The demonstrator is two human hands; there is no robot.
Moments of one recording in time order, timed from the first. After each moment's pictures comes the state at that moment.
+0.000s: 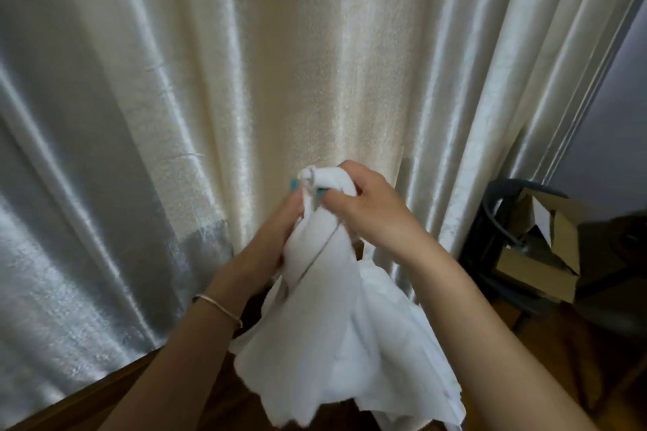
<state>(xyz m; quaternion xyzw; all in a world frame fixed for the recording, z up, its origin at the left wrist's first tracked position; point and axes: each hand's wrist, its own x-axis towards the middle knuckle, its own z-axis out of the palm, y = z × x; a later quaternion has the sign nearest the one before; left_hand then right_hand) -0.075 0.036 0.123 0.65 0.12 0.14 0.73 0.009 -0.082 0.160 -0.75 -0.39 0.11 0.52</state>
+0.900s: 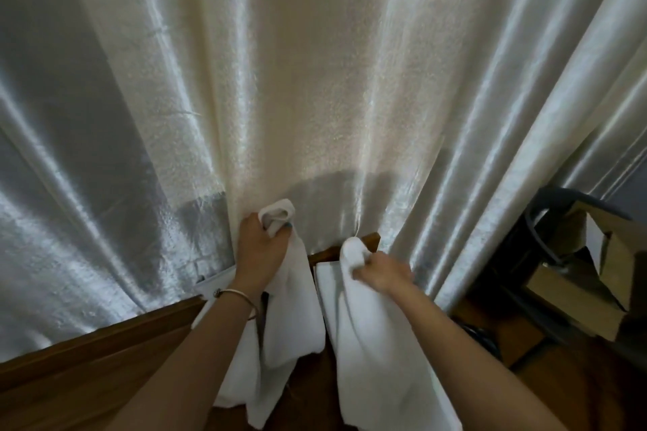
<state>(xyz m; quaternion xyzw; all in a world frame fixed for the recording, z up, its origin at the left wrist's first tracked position) -0.023 0.093 -0.003 0.72 0.42 0.31 0.47 0.141 -0.048 -0.053 -0.92 -0.29 0.21 0.14</state>
